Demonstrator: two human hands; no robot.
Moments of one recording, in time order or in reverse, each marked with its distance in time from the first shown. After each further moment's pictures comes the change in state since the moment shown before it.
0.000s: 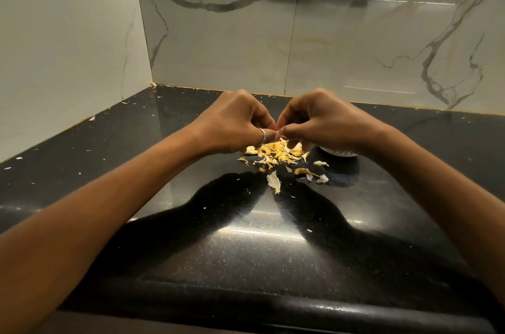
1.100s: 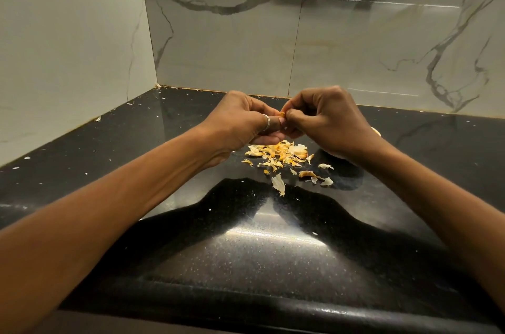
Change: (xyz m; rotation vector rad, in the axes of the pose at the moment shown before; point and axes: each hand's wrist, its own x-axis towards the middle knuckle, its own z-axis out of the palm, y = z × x) left_hand -0.003 0.012 0.004 -0.808 0.063 -0.380; right_hand 0.002 0.009 0.015 0.031 0.339 -0.178
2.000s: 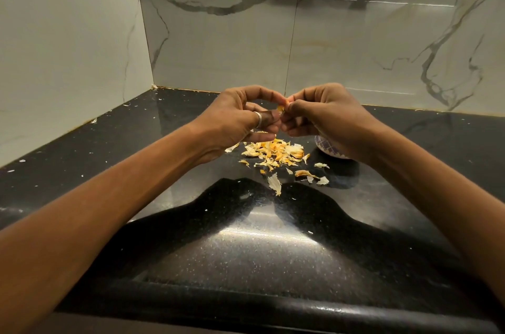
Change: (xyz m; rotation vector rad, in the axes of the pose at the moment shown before) left_hand 0.004 0.000 -0.006 -0.017 -0.079 0.081; right_hand 0.002 -0.010 -0.013 0.527 -0.133 0.370
